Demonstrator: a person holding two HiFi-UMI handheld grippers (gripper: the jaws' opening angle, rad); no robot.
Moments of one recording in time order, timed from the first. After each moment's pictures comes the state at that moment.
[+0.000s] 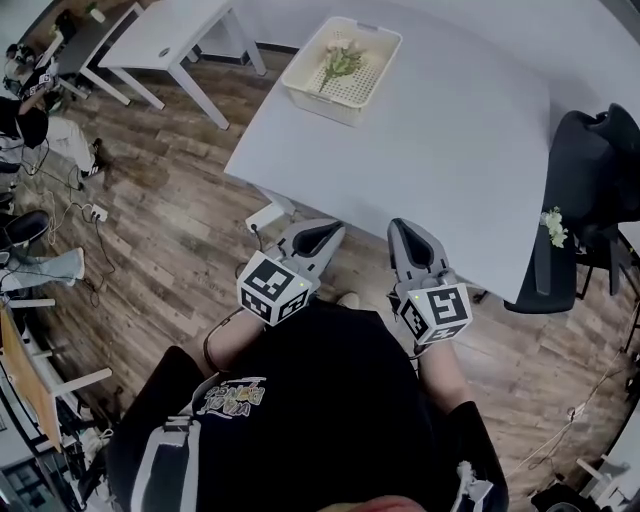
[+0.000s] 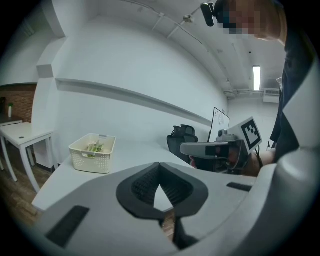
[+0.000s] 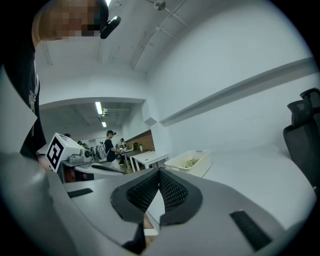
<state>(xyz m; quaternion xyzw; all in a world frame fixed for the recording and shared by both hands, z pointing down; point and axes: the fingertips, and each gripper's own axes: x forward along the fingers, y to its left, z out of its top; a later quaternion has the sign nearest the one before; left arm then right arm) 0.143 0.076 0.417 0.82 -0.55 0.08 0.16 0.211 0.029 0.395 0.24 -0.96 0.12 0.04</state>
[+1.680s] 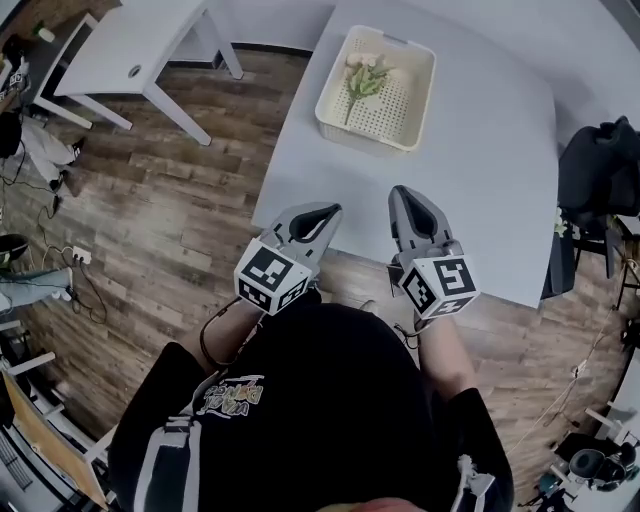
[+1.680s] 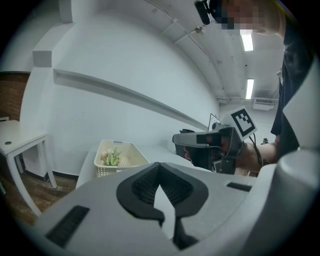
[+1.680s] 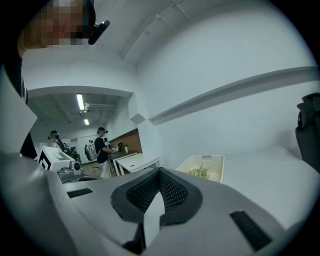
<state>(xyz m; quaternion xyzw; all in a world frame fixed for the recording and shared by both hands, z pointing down) -0.095 -0.001 0.420 0.85 -0.49 0.06 0.15 -0.031 -0.060 0.377 0.32 -0.94 0.13 0.05</state>
